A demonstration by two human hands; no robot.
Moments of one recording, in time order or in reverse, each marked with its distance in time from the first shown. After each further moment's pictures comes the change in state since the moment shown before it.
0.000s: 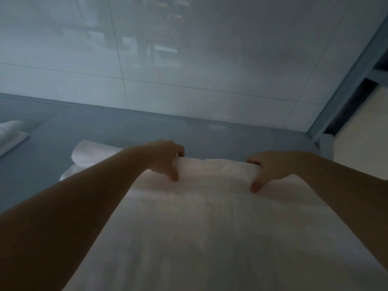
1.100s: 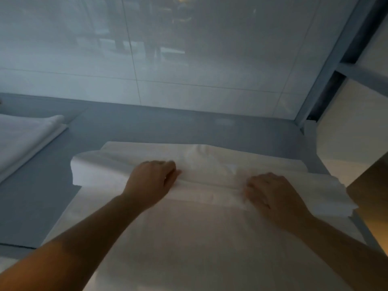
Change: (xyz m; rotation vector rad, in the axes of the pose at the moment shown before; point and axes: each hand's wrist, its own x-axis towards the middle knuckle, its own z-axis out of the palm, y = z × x) left_hand -0.166 0.051 0.066 0.034 0.660 0.073; right_hand -0.161 -0.061 0.124 0.022 0.774 -0.146
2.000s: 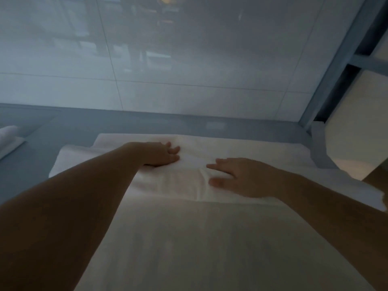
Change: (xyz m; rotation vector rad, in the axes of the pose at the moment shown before) left_hand 0.168 -0.076 0.075 0.124 -0.867 -0.104; right_hand 0.137 -0.001 0.028 0.130 -0.547 0.075
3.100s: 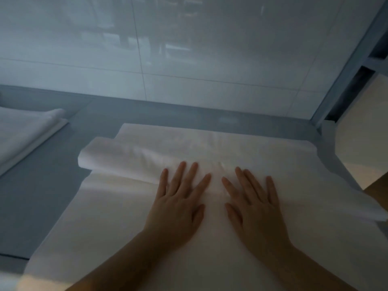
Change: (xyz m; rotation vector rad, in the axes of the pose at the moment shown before) left_hand -0.160 0.089 0.132 0.018 0.743 0.080; right_hand -0.088 -0.040 0.111 -0.286 0.781 -0.041
